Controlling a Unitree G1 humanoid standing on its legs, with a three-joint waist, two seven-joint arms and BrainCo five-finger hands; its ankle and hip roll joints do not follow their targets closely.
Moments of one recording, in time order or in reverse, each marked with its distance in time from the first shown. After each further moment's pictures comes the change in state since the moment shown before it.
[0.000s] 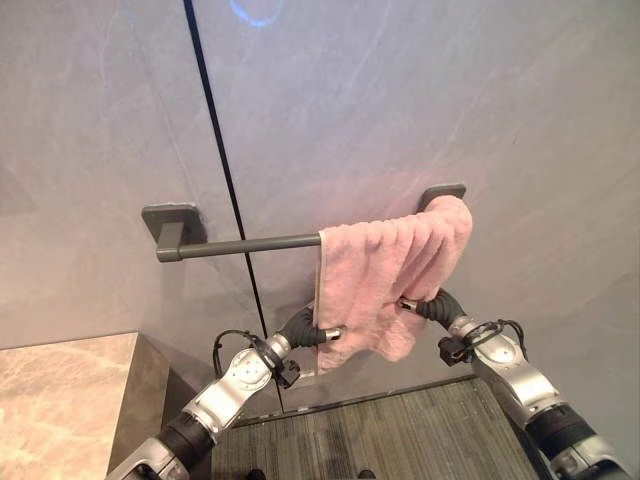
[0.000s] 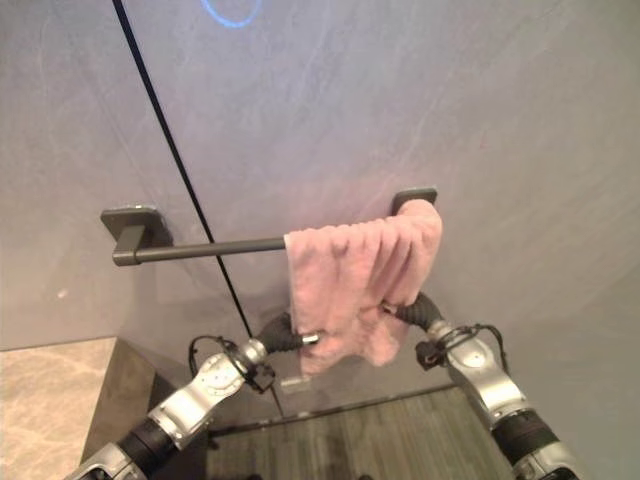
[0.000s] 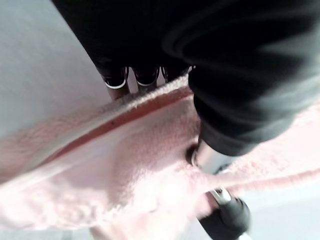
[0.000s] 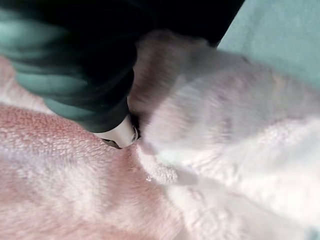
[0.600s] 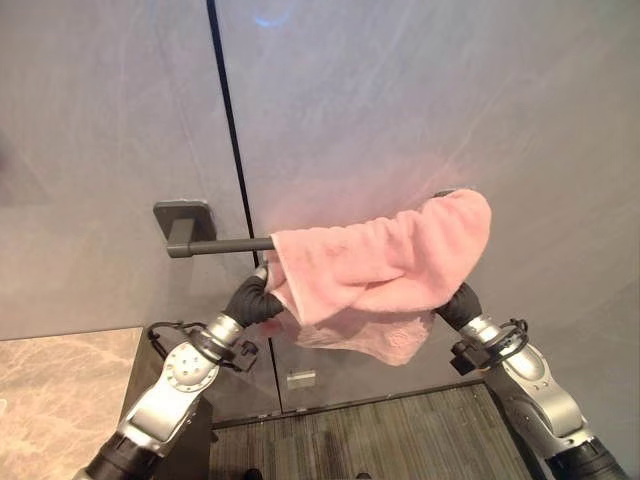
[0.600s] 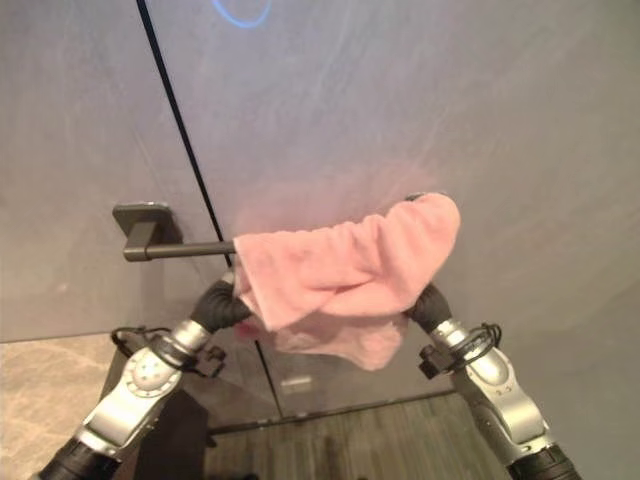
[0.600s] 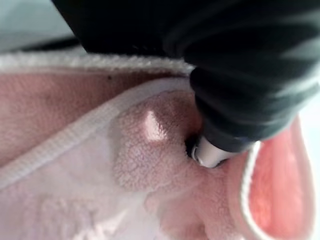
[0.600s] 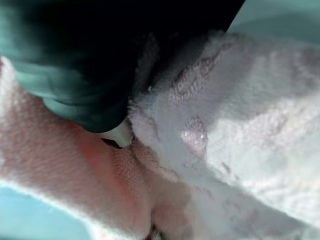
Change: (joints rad) left arm 0.215 0.195 0.320 -0.523 -0.077 -0.054 -0.006; right arm 0.180 -0.009 -0.130 -0.504 0.202 -0.049 0.125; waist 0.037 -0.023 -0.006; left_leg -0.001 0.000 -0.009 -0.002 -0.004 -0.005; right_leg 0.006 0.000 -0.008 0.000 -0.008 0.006
